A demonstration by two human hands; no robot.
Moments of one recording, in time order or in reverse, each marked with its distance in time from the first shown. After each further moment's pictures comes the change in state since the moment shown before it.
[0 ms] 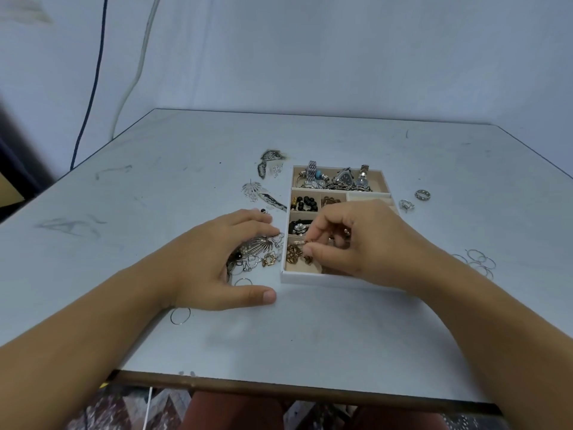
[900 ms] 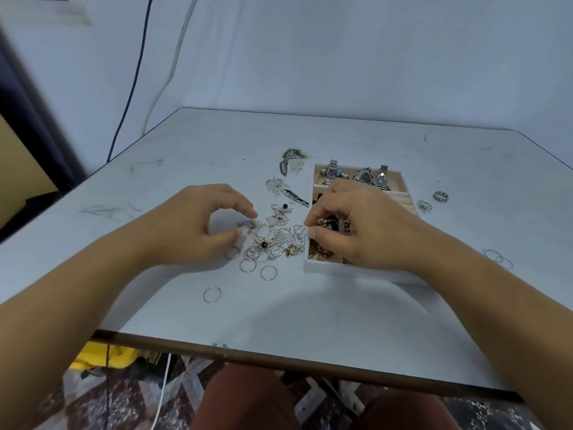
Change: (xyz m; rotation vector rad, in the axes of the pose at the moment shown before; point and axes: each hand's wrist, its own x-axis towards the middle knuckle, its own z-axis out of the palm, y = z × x) left_hand -0.022 -0.021 -0.037 -0.050 0.158 -0.142; right_hand 0.018 -0.014 0.006 -0.278 -0.004 -0.185
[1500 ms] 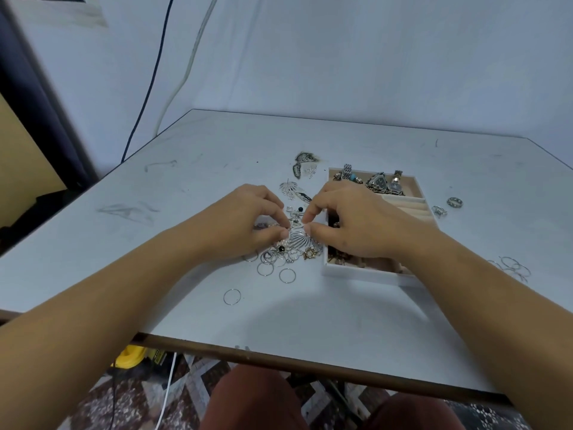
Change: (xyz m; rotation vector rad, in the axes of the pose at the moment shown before) left_hand 0.025 0.000 0.022 0.052 -0.048 0.010; right_hand 0.034 -0.002 0.018 -0.103 -0.078 0.028
